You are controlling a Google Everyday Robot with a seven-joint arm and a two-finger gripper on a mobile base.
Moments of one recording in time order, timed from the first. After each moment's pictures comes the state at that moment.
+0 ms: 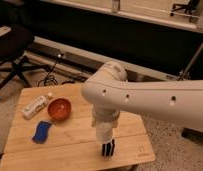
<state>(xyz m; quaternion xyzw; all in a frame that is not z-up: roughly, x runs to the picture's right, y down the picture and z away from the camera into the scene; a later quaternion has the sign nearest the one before) 0.027 0.140 0.579 -0.20 0.24 0.69 0.65</state>
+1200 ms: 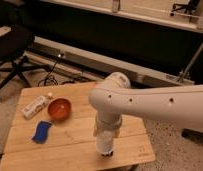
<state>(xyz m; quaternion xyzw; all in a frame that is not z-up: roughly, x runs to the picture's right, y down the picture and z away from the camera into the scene) 0.027 0.185 0.602 -0.24 0.26 0.68 0.64</state>
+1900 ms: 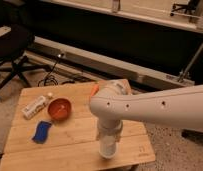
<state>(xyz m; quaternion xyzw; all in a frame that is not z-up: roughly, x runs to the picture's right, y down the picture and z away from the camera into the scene) 0.037 0.208 0.623 -0.23 0.28 0.69 0.63</state>
